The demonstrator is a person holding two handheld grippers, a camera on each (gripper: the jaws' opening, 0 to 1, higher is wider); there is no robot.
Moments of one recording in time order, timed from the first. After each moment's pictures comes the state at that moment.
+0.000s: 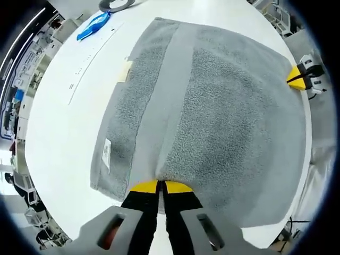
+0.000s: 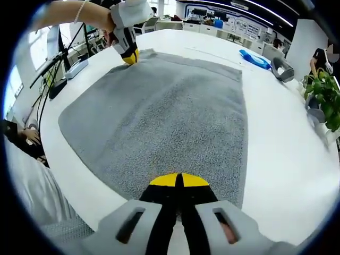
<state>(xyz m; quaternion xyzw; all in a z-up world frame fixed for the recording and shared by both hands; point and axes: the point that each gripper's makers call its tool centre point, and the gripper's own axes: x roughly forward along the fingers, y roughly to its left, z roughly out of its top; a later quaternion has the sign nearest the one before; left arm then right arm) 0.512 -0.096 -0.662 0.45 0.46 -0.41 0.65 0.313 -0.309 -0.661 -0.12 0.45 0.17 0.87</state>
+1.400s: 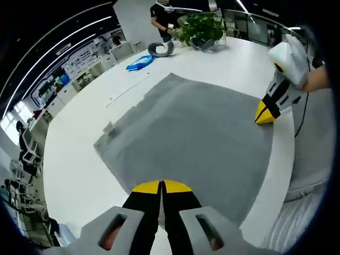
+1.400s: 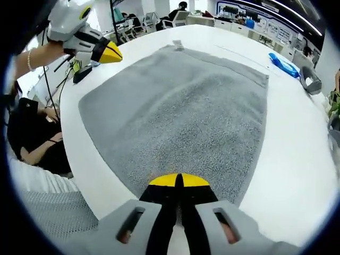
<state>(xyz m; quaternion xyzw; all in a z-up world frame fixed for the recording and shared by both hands) 0.374 -0.111 -0.609 0.26 0.35 -0.32 0.84 0.310 -0.308 -0.661 -0.15 0.46 0.32 0.82</state>
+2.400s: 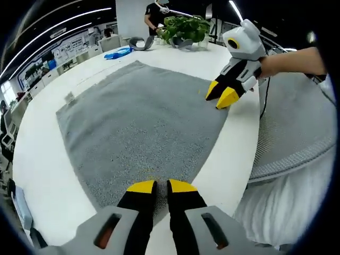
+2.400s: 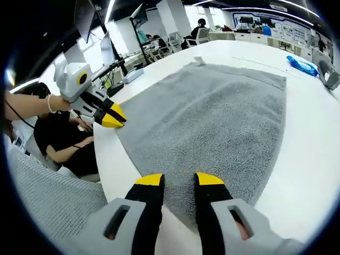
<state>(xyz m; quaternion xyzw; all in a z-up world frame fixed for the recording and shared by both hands) 0.280 -0.130 -0.652 0.21 0.37 -0.39 0.82 0.285 -0.295 -0.651 -0.07 0.39 0.45 0.80</state>
